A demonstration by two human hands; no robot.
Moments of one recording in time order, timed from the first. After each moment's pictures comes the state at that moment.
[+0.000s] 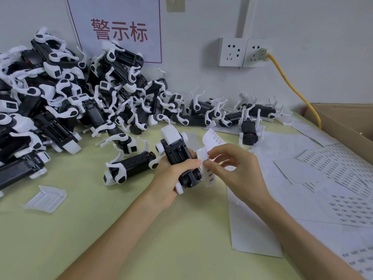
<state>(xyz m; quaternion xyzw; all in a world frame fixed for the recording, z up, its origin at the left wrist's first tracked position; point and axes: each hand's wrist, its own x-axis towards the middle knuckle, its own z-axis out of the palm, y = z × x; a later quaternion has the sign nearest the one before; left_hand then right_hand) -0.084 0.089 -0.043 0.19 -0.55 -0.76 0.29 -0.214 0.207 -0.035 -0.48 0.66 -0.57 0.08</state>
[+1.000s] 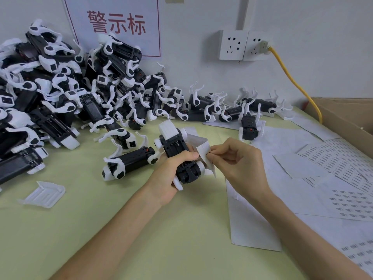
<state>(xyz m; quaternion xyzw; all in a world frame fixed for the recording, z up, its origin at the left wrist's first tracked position) -0.084 0.086 -0.047 0.20 -0.50 -0.80 0.25 -0.212 0.209 -0.038 -0.47 0.64 -0.61 0.08</state>
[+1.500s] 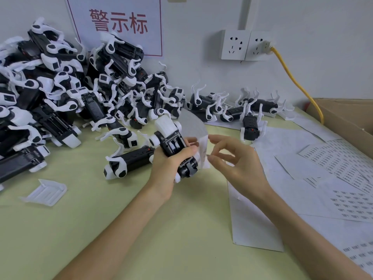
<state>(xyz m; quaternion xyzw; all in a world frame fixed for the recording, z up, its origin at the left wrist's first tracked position) -0.084 0.090 -0.040 0.21 -0.53 -0.73 0.37 -0.213 0.208 -0.033 -0.50 0.63 -0.58 0.12</state>
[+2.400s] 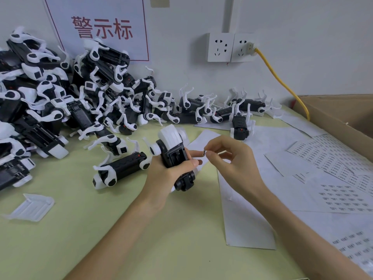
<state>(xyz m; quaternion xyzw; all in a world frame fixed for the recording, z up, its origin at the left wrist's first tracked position) -0.077 0.105 -0.030 0.18 -0.63 -0.69 0.31 -0.221 0.210 -0.029 -0.49 0.66 -0.57 0.05</state>
